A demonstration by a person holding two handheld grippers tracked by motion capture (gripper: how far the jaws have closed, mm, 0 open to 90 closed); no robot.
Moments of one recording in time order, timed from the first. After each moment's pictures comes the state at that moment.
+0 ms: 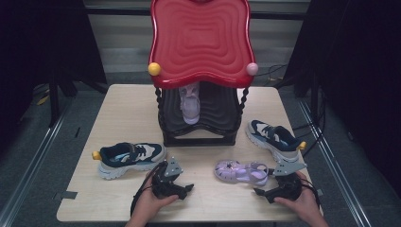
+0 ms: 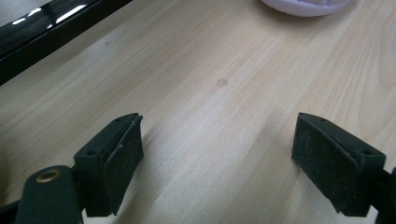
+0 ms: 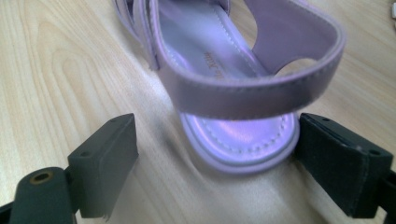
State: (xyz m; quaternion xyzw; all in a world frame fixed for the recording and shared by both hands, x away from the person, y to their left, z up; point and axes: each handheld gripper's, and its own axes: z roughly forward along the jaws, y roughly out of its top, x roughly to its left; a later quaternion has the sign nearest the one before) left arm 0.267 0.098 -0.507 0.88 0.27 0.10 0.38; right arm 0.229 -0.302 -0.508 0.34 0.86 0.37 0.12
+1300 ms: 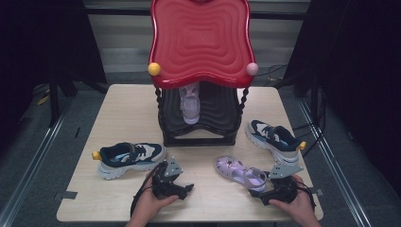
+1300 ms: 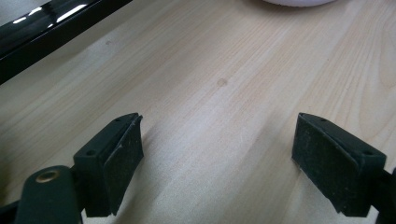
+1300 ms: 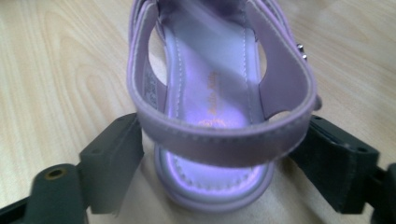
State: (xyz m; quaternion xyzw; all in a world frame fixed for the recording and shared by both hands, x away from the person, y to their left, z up) left arm 0.267 0.098 -0.507 0.88 0.27 0.10 0.38; right arm 0.222 -0.286 -0.509 0.34 0.85 0.39 0.12
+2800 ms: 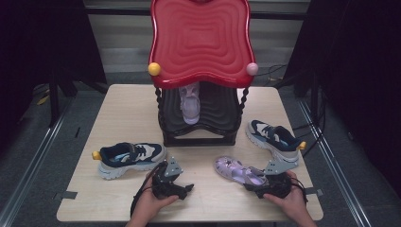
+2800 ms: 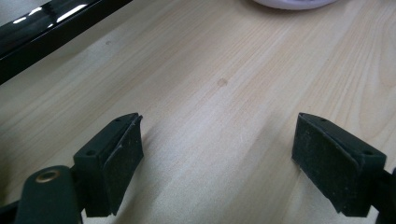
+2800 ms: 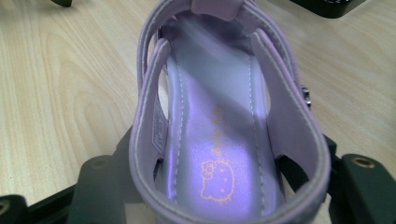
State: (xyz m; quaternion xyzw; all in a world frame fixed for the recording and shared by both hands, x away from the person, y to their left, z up) left arm 0.267 0.098 -0.508 0.88 0.27 0.10 0.38; right arm 0.233 -0.275 -0.508 0.33 0.85 0.40 0.12
